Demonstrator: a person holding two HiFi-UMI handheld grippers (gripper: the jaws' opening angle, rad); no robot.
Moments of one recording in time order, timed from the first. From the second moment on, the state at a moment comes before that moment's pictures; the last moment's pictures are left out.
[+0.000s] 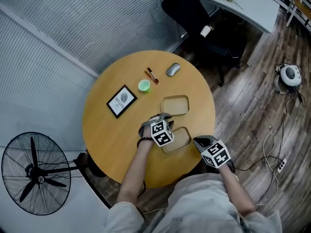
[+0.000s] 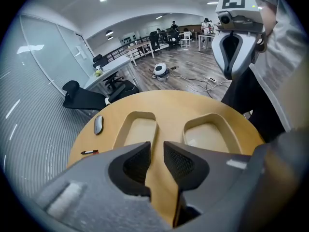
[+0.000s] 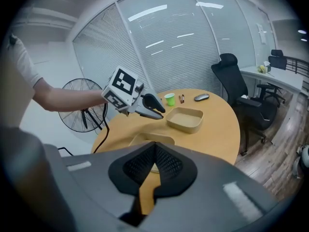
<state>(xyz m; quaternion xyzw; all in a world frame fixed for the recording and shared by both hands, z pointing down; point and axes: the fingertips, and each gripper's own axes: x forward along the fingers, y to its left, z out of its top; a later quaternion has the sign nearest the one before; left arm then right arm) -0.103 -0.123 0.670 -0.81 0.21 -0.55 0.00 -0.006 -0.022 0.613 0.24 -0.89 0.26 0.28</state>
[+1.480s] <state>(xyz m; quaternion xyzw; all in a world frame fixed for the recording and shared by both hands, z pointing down) -0.081 -0.156 0.747 -0.78 0.16 -0.60 -0.04 0.004 -0.067 0.634 0.21 -0.88 0.28 0.31</state>
